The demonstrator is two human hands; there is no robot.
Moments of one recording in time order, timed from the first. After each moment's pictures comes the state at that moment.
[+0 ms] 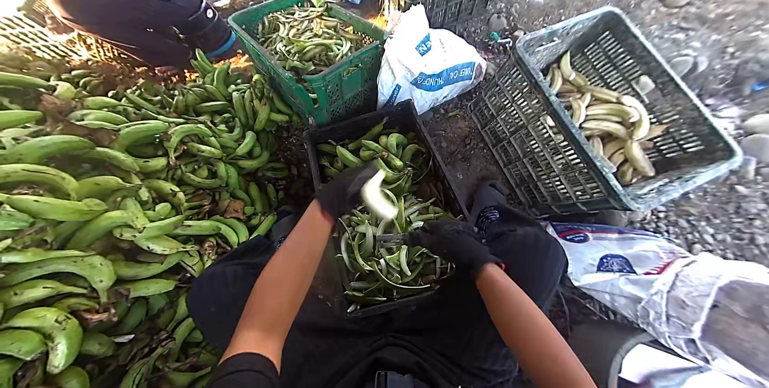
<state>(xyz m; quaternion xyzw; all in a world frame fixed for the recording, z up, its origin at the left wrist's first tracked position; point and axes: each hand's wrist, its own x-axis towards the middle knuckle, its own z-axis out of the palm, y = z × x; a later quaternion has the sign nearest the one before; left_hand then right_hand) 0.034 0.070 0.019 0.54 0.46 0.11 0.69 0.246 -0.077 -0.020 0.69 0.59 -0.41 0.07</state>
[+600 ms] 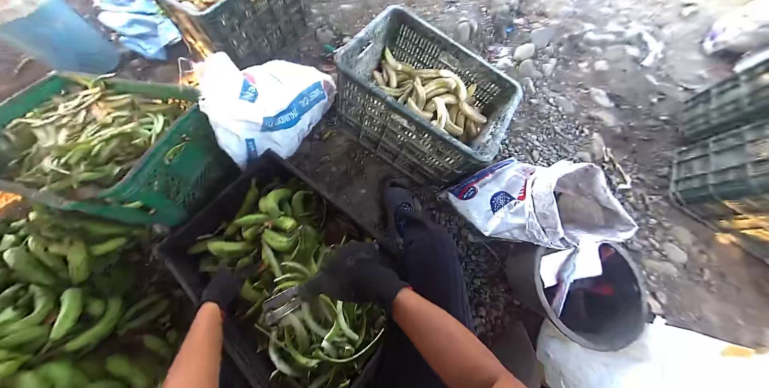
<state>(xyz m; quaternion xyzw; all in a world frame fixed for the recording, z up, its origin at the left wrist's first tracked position) 0.018 0.178 -0.126 0.71 0.62 -0.19 0.28 0.256 -0.054 0.000 0.72 0.55 -0.42 -0.08</state>
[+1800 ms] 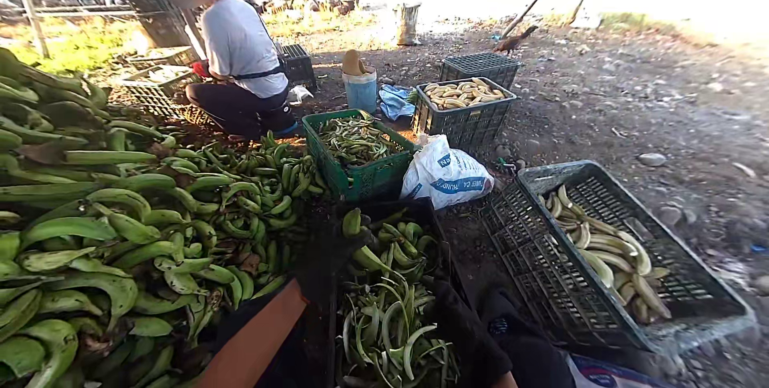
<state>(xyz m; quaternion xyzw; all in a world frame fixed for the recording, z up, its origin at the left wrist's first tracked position) -0.026 0.066 0.053 0.54 0.40 0.42 0.61 0.239 -0.077 -0.019 0.55 0.38 -0.63 -0.40</state>
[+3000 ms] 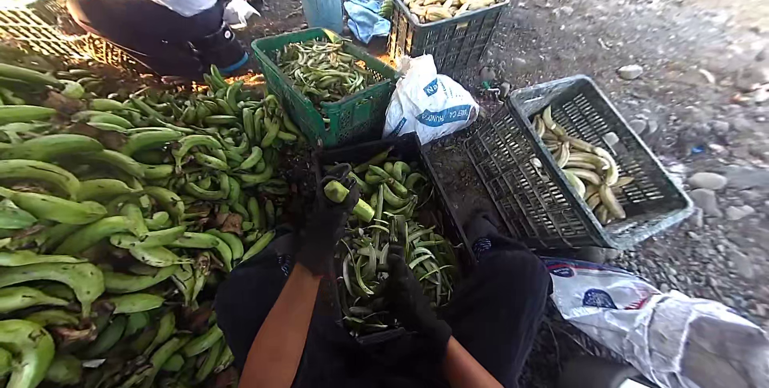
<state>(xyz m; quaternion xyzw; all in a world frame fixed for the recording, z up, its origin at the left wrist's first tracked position) -0.012 0.045 0.030 0.52 0.44 0.49 0.55 0.117 -0.114 -0.022 0.57 0.24 -0.66 -0.43</state>
